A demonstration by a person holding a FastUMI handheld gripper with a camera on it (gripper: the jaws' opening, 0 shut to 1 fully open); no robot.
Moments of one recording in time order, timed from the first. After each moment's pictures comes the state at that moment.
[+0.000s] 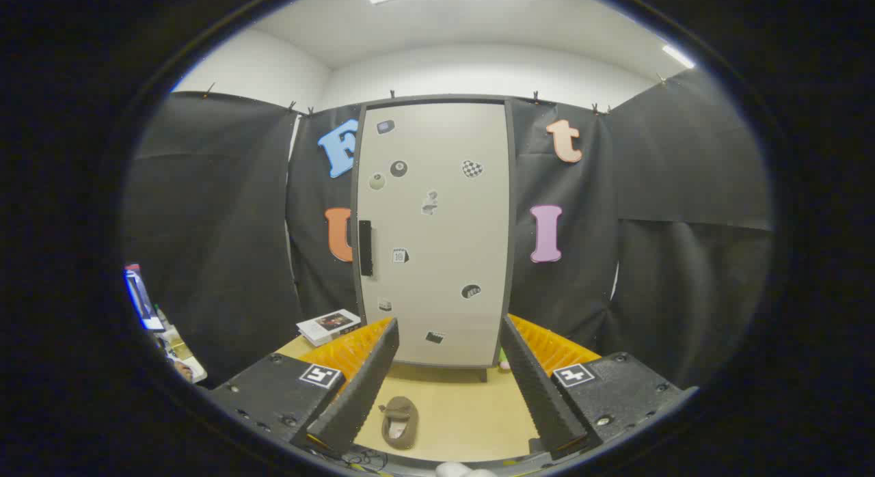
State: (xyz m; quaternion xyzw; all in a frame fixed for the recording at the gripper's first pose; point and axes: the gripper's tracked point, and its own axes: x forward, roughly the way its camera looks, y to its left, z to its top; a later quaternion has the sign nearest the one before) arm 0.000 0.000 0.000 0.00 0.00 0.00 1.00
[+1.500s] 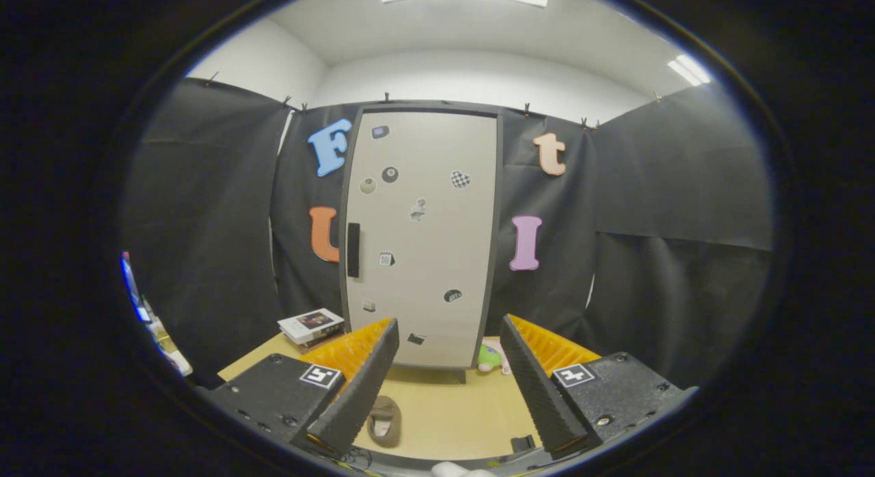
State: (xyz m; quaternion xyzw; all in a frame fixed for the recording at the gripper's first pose) arm -0.013 -0.001 0.007 -0.04 -0.01 -0.05 1.00
